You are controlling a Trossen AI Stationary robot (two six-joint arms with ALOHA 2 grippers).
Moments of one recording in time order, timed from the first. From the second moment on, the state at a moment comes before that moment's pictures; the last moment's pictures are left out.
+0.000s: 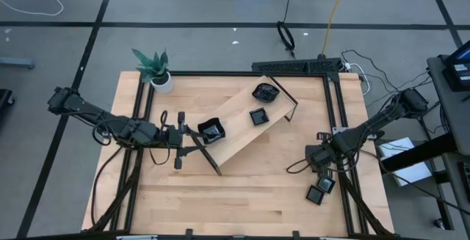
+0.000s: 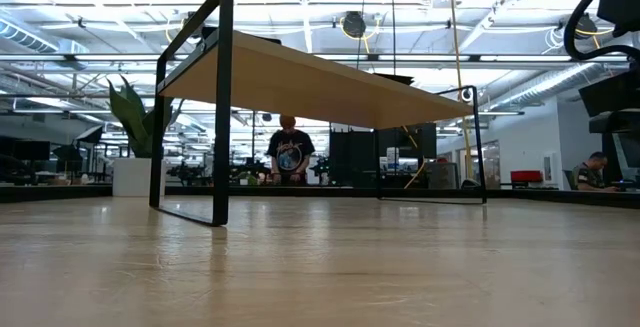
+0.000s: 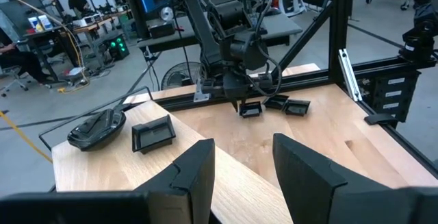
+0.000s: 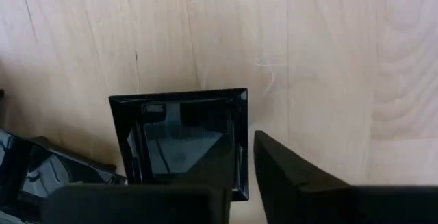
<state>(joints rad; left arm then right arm) -0.37 0.94 0.65 0.16 -0.37 0.12 0.50 1.08 0.50 -0.97 0.03 0.61</state>
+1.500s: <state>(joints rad) -0.37 0.94 0.65 0.16 -0.37 0.12 0.52 1.08 0.50 -0.88 -0.08 0.56</state>
